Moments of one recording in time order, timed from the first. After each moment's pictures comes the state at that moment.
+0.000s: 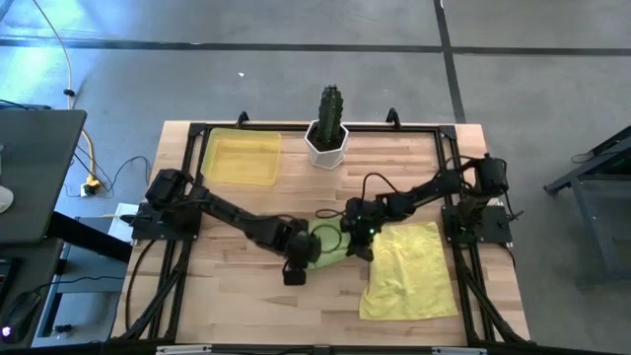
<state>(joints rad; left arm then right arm) -0.19 1.90 1.25 -0.53 -0.08 -0.26 0.02 1.79 0.73 0.10 -0.54 0.34</state>
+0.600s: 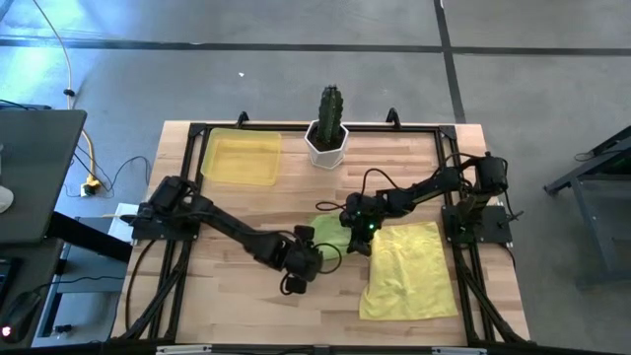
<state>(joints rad) -0.28 1.95 1.26 -0.42 -0.32 -0.12 -0.02 1.79 0.73 0.09 -0.57 0.43</state>
